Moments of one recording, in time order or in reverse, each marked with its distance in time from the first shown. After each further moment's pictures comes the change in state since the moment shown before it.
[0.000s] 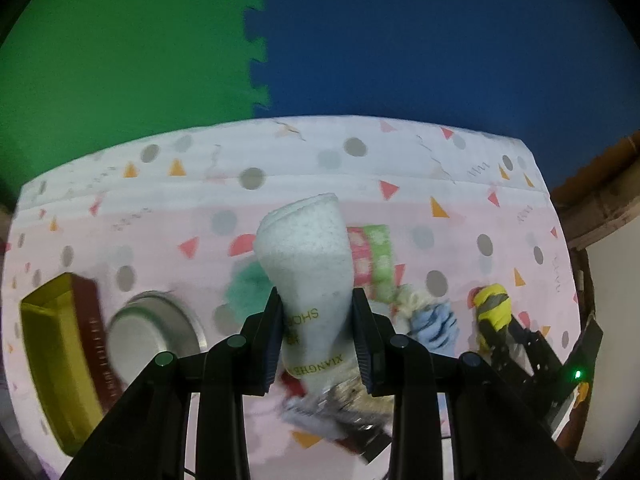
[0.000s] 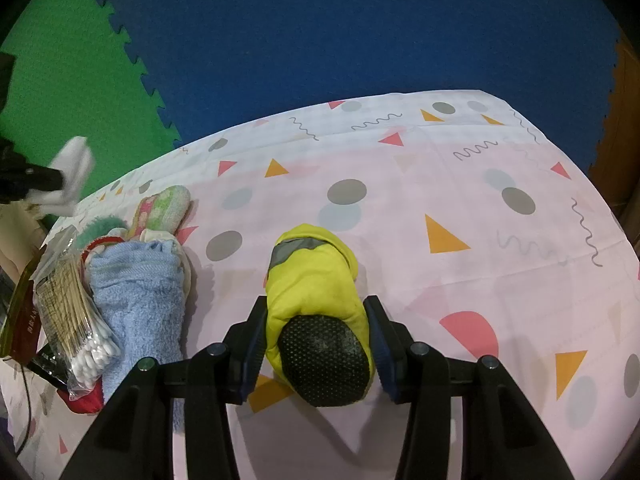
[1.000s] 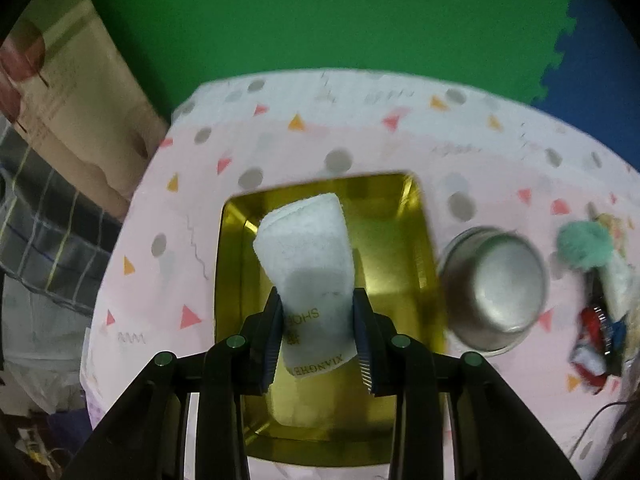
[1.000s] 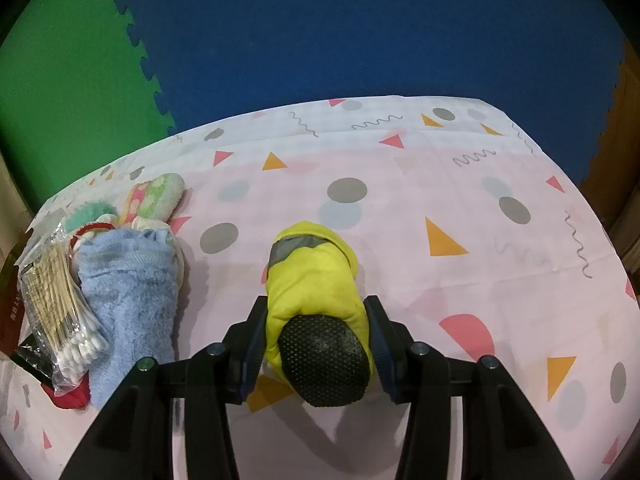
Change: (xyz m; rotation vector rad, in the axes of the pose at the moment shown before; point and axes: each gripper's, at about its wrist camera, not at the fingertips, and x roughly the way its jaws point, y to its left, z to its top) left arm -0.029 0.276 -0.106 -0.236 0.040 0.378; right arm 0.001 0.011 0.002 -0.057 0.016 -0.068
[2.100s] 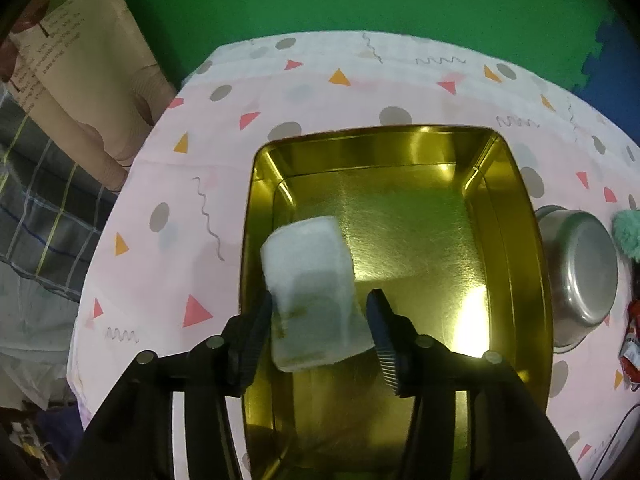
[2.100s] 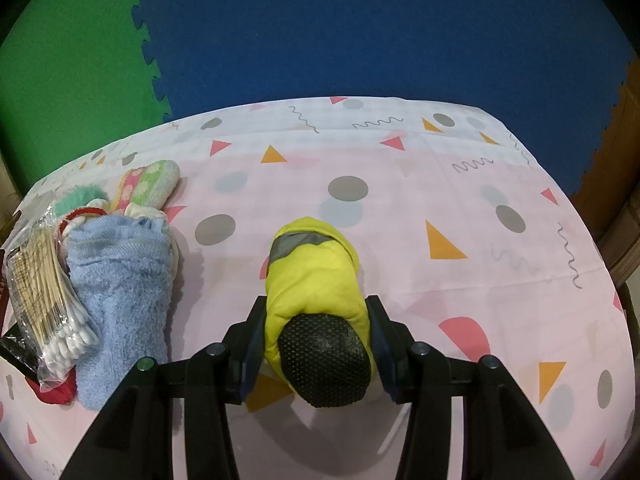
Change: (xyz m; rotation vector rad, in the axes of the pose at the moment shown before) left arm 0.051 0.037 -0.015 -0.033 0.015 0.016; right arm 0.003 0.007 0.001 -0.052 0.013 -0.051
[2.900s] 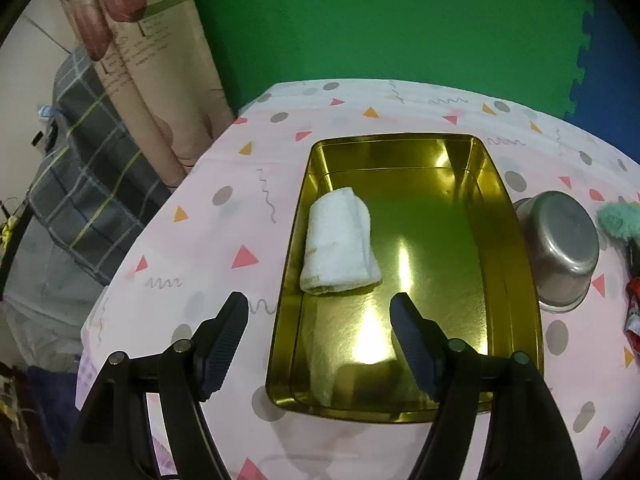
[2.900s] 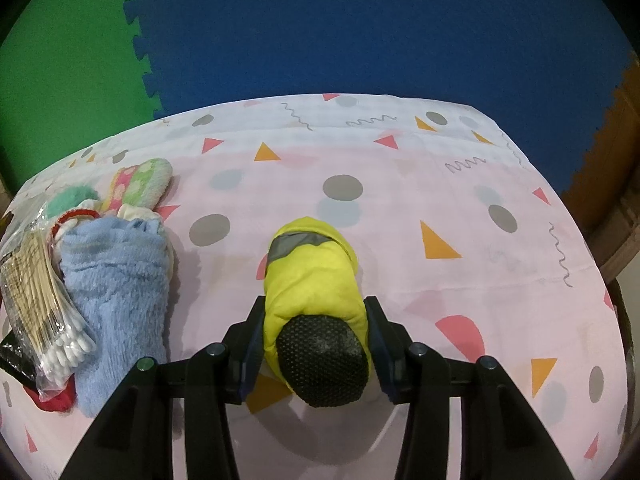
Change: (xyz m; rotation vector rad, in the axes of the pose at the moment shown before) left arm -0.054 -0.001 -0.083 -0.103 -0.216 0.105; right arm -0.001 0.002 0.006 0.012 0.023 -0.045
